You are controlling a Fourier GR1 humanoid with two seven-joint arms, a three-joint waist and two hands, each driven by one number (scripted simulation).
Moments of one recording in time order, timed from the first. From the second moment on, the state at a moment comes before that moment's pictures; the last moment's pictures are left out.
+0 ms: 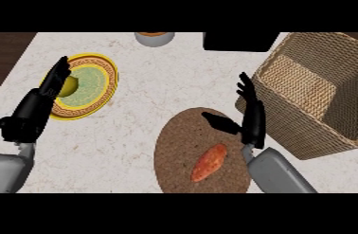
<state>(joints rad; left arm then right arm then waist) -0.22 0.55 -0.15 -1.47 0.14 0.12 -0.09 -0.39 -0.24 0.56 -1.27 0.14 -0.92 0.29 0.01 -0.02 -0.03</state>
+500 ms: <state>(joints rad) -0.22 0.54 -0.17 -1.47 0.12 0.13 -0.07 -0.56 -0.37 0.72 -1.24 0.14 -0.44 0.82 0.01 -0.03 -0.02</state>
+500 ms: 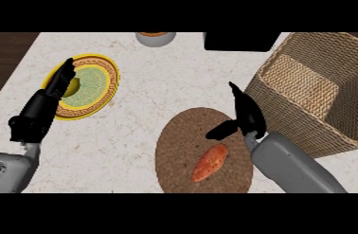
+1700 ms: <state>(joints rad) -0.20 0.51 -0.15 -1.52 0.10 0.14 -0.03 -0.79 -0.42 0.80 -1.43 -0.15 -0.05 1.24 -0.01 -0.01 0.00</state>
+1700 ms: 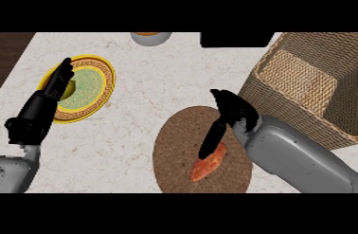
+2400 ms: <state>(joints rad) -0.22 0.50 -0.12 -1.51 0.08 0.11 -0.04 -0.67 -0.42 0.87 -1.46 -0.05 -0.08 1.23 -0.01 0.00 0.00</state>
